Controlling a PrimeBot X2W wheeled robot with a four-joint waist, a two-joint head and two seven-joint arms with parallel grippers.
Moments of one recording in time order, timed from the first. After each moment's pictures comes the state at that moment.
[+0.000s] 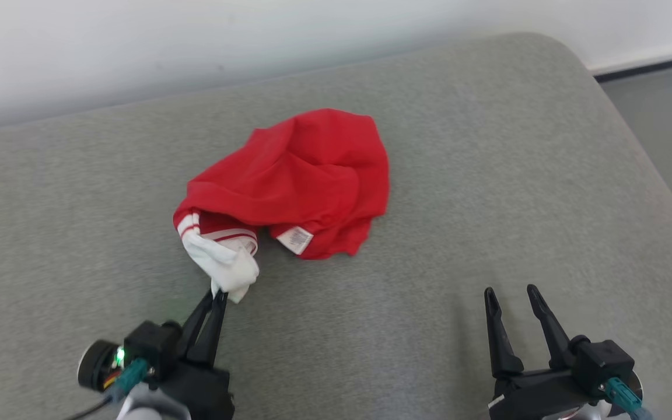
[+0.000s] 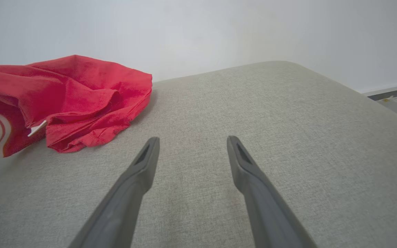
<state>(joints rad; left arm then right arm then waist) -0.34 0.23 -0.35 0.44 -0.31 -0.13 -0.26 -0.09 -0.05 0.05 0.25 0.19 0.13 -0.26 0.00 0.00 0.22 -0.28</state>
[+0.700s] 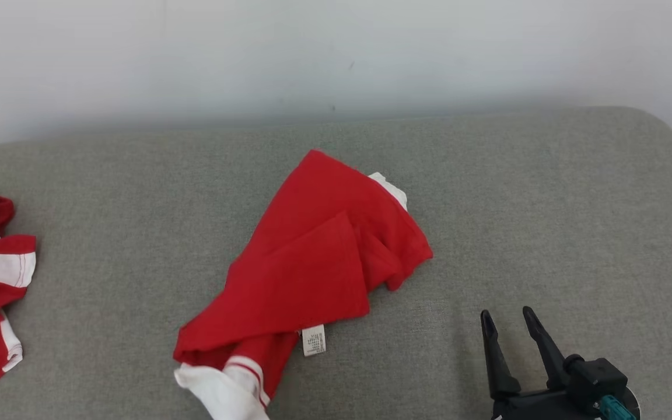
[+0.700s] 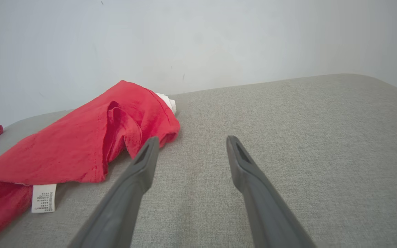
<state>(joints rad) 0.17 0.19 -0.33 0.14 -0.44 -0.05 -0.21 -0.04 -0.05 0.05 0.26 0.17 0.13 -0.26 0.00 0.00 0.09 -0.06</state>
